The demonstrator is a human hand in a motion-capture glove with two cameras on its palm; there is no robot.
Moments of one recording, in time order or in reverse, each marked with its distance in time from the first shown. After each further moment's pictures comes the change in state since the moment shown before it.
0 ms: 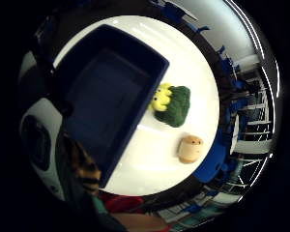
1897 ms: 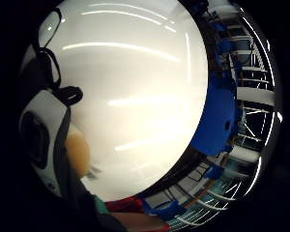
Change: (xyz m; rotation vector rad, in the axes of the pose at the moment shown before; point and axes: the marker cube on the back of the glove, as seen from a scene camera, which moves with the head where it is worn) arm 0.303 0.231 0.115 -0.205 -0.065 0.674
